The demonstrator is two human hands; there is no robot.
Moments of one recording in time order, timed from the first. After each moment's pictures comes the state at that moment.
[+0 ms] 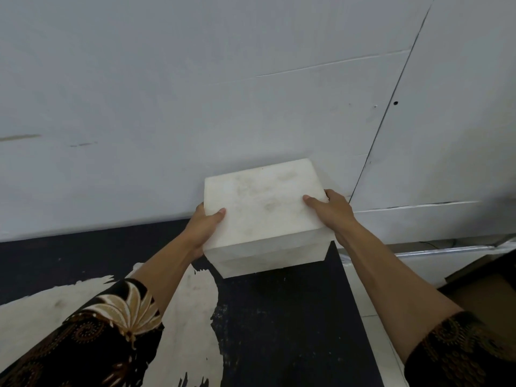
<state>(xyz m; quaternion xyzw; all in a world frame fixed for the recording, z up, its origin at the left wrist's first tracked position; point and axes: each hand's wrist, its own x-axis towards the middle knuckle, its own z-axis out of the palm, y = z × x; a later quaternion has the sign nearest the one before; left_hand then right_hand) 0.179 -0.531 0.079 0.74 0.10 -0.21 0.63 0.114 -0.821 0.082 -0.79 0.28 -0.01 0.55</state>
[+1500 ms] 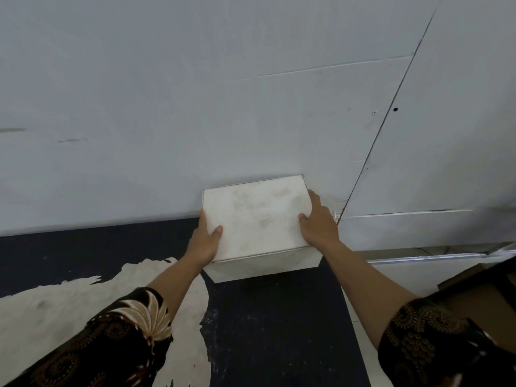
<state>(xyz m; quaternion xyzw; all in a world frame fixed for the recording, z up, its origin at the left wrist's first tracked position) 0.160 -0.544 0.044 0.88 0.07 -0.18 0.43 0.126 -0.812 0.038 -0.89 0.22 -0.01 0.40</state>
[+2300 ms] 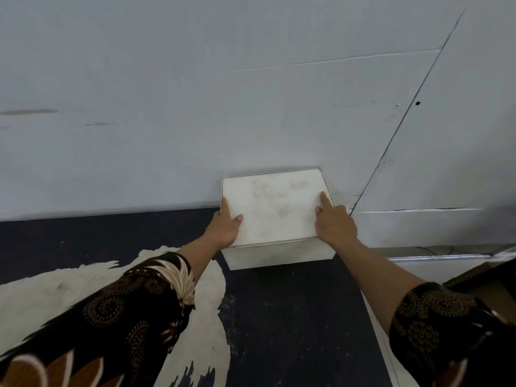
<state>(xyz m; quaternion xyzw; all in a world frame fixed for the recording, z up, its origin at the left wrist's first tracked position) 0.171 -0.531 0.046 0.92 -0.01 -0.23 0.33 0.113 -0.786 0.039 -0.95 0.25 0.05 0.20</state>
